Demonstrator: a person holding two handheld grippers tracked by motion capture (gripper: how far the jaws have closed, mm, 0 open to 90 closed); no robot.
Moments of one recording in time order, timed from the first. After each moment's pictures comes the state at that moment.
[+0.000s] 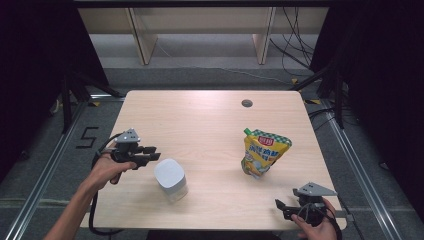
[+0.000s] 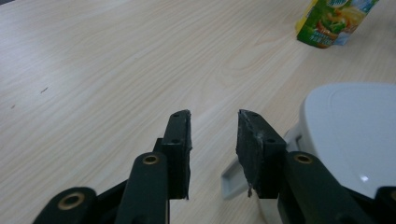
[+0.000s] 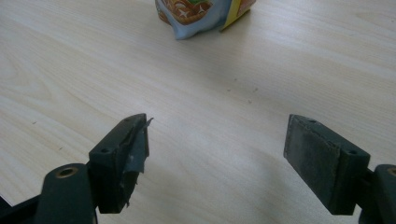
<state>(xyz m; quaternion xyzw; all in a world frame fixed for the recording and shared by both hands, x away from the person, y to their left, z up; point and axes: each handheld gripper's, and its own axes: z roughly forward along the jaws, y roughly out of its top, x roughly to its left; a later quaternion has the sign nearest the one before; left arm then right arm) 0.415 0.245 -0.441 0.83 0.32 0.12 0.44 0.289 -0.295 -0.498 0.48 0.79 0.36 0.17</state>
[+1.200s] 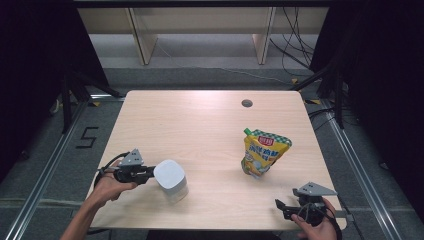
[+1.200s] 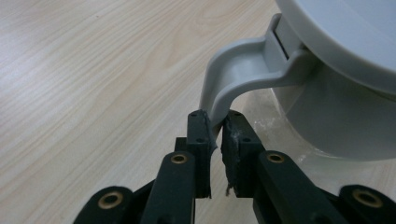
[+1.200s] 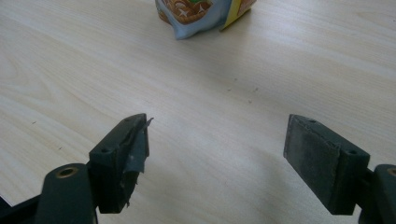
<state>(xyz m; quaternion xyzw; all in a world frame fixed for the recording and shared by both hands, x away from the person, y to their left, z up) 0.381 0.240 -0.484 0.85 0.30 0.11 0.42 0.291 -0.296 -0.500 0.47 0.79 0.36 0.17</state>
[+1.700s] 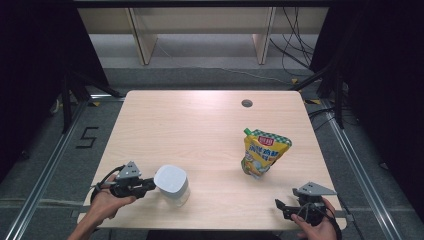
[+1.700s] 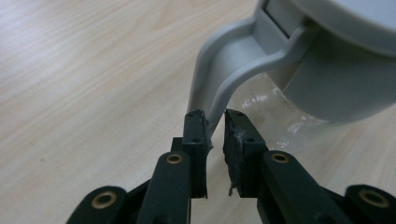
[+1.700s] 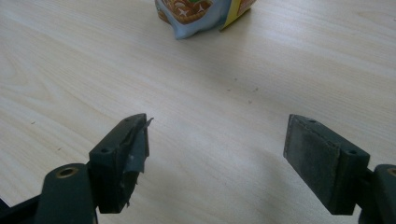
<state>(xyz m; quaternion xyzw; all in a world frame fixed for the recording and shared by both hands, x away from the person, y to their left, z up) 0.338 0.235 -0.486 0.85 0.35 0.11 0.39 0.291 -0.294 -0.501 0.48 0.78 0.36 0.17</state>
